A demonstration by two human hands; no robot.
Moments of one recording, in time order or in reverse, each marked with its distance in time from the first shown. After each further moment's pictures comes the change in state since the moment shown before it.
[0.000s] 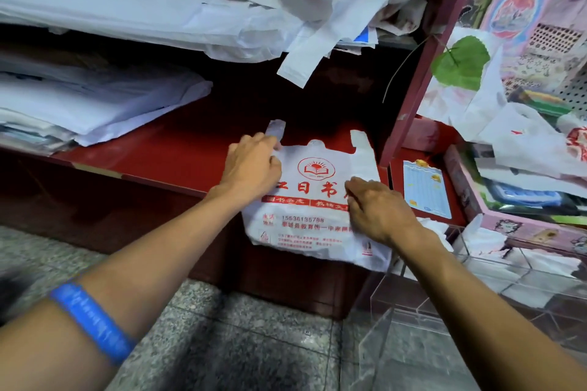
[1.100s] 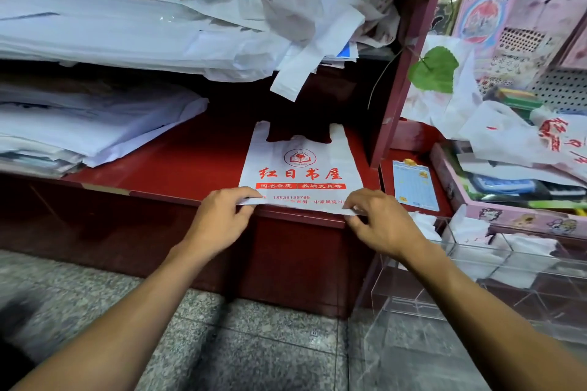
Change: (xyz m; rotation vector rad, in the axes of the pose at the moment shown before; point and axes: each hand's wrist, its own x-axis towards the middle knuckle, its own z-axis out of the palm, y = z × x) left_hand -0.079 -0.040 -0.018 -0.333 -0.002 0.023; right_hand -0.037 -0.004 -0.003 0.192 0.114 -0.069
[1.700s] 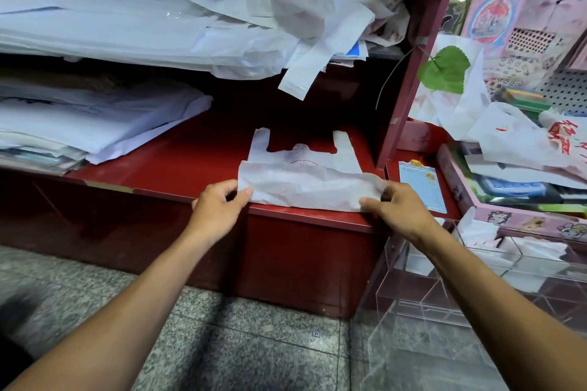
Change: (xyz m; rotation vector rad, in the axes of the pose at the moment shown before) left_hand 0.012 -0.017 0.000 -0.228 0.003 -0.345; right_hand 0.011 0.009 -0.010 0.650 0.075 0.406
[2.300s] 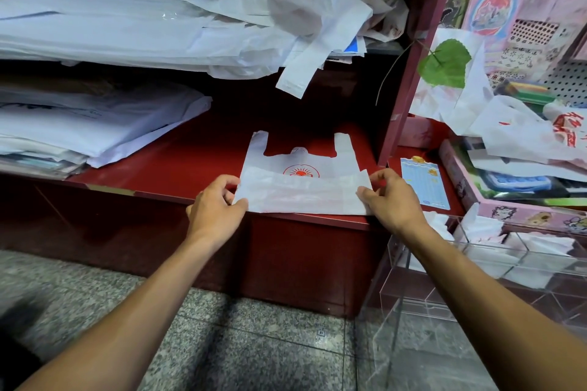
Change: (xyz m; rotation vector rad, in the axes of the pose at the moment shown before) left_hand -0.007 0.005 0.001 0.062 0.096 -0.073; right_hand 0.009 -0.002 0.016 -0.153 0.171 0.057
